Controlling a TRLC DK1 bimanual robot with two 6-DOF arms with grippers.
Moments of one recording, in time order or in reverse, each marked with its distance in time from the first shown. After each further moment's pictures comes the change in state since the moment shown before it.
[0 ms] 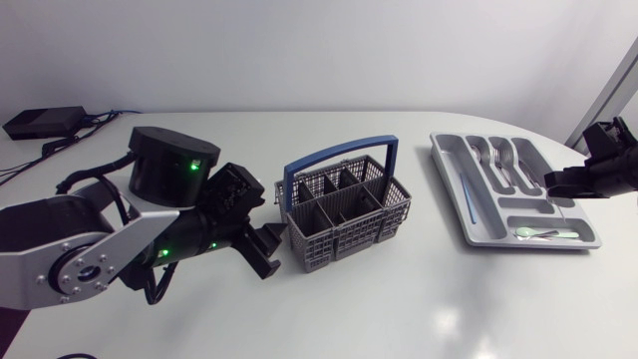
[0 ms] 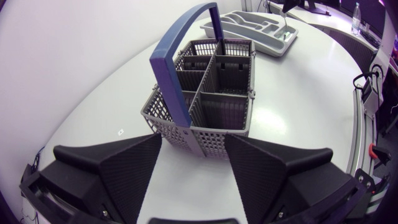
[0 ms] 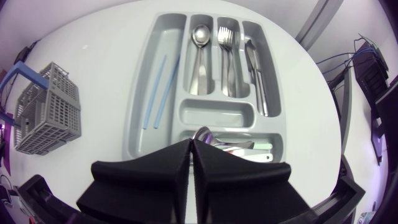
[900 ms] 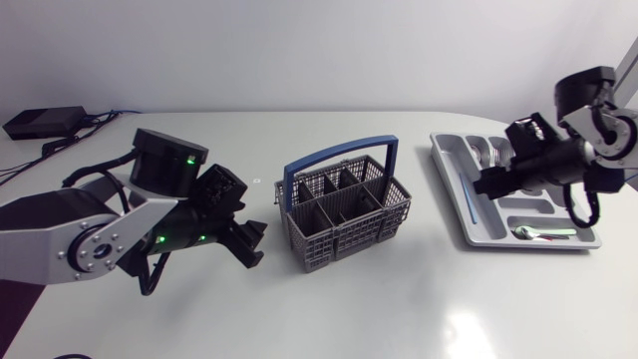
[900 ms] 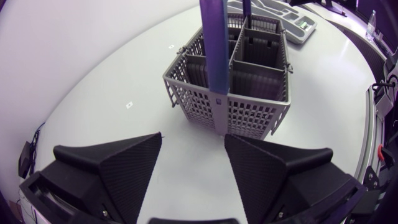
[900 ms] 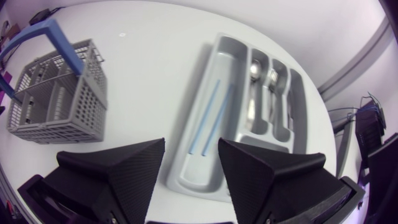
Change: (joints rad) left arm 0.133 0.072 -0.004 -0.024 0.034 0.004; right arm 0.394 -0.087 -0.138 0.187 0.171 0.084
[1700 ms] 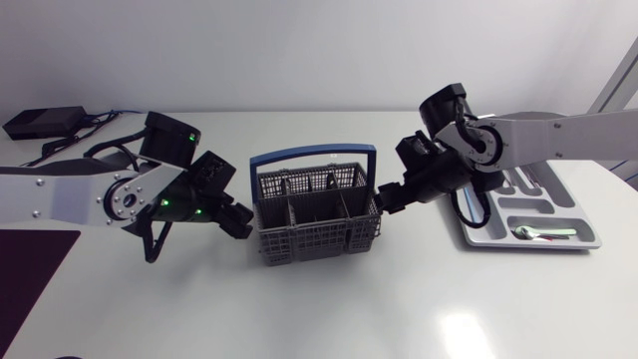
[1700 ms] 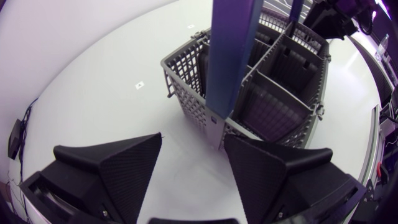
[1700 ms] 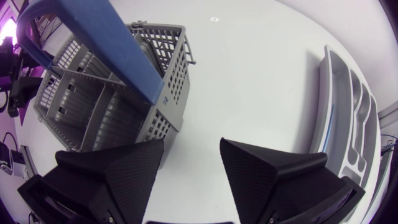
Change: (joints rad) left arm 0.188 0.184 0.125 -0.045 0.124 0.016; right arm 0.399 0.230 0.103 0.002 -0.085 0.249
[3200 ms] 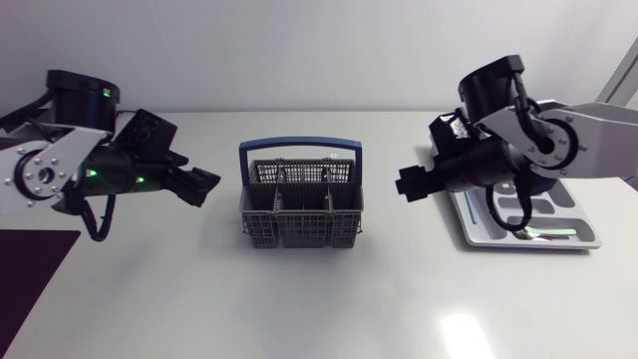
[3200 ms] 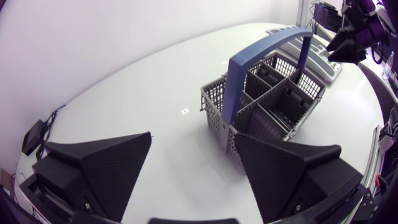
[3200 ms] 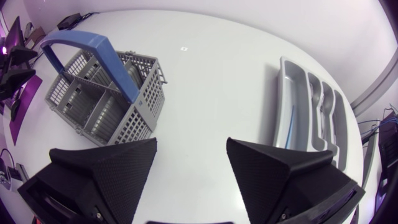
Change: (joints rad) left arm 0.195 -0.217 0.014 -0.041 0.082 0.063; right arm -0.016 -0.261 -0.096 0.005 0.151 0.060
